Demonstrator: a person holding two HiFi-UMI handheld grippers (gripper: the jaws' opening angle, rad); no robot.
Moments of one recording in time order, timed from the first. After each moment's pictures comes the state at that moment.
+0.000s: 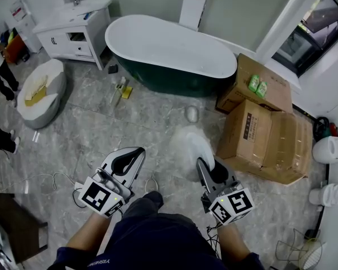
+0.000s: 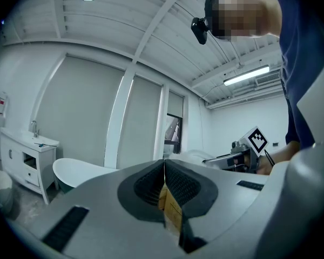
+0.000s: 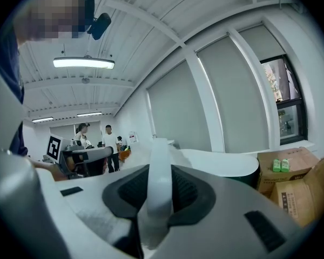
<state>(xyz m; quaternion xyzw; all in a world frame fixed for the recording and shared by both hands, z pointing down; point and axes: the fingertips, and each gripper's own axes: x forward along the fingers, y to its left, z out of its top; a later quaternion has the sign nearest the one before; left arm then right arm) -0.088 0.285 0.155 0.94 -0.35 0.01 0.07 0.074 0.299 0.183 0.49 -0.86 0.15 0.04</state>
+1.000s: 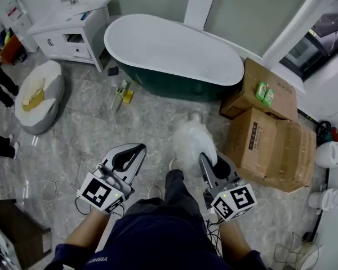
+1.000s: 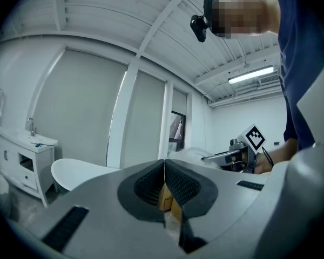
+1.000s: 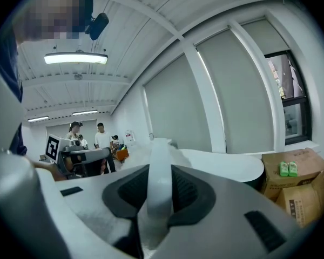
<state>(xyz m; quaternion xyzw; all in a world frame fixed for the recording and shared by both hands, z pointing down) -0.111 0.164 0.168 0.94 -0.34 0.02 0.07 0.056 0.176 0.193 0.50 -0.85 0.15 0.05</state>
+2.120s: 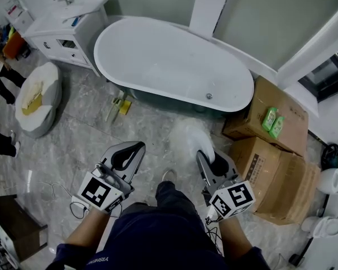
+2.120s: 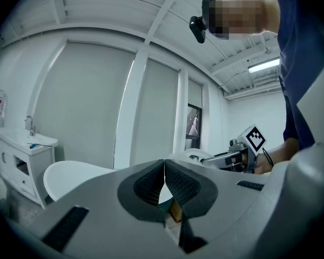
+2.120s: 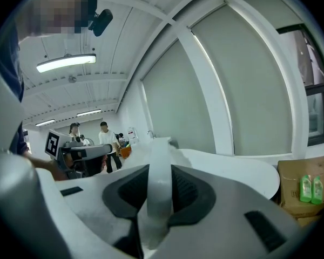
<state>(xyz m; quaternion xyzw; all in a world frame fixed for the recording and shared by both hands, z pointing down) -0.015 -0.072 0.186 0.91 -0.39 0.05 0.09 0.144 -0.076 0.222 0.44 -0.88 0.18 0.06</state>
